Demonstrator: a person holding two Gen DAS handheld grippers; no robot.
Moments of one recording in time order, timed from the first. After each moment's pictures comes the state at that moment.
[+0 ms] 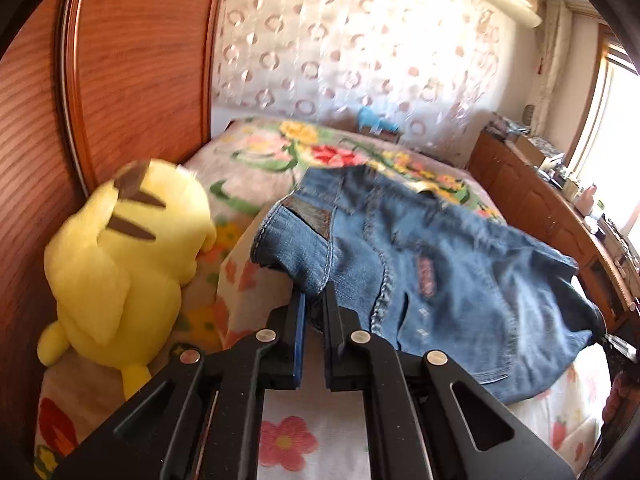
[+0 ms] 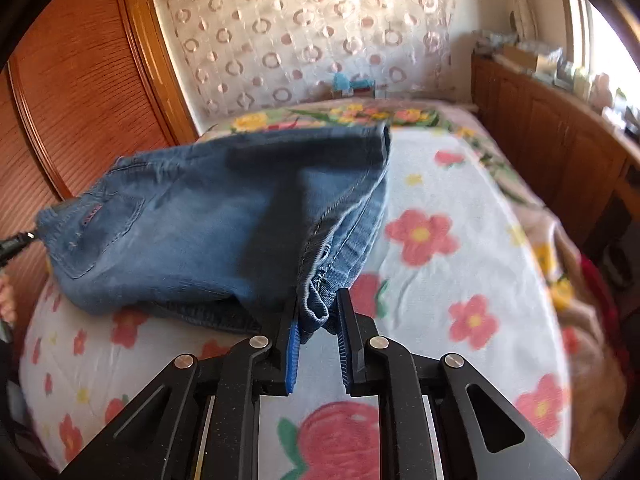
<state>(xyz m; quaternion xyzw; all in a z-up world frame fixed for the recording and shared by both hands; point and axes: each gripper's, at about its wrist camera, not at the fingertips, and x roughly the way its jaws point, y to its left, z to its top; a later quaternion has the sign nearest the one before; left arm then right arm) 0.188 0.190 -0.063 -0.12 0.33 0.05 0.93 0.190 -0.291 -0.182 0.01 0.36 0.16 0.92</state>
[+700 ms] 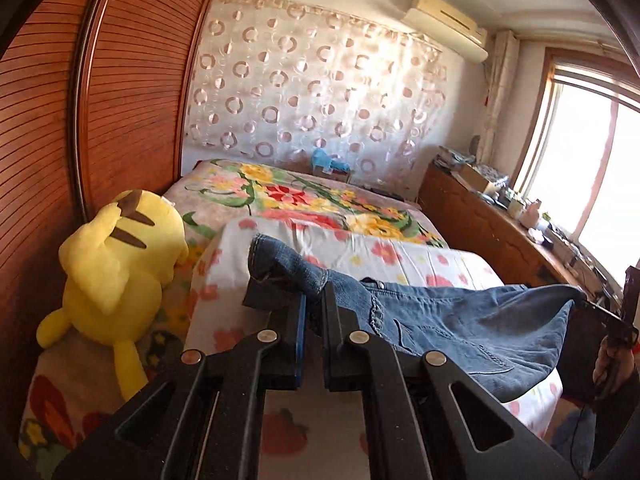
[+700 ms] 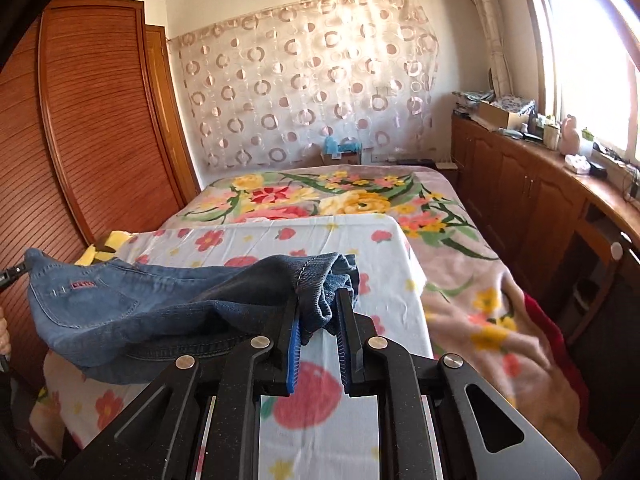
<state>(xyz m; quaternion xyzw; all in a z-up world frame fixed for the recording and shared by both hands) 0.041 0.145 -0.013 -0.14 0.25 -0.01 0.96 0.069 -0.368 -0.101 0.02 0.26 0.16 0.95</state>
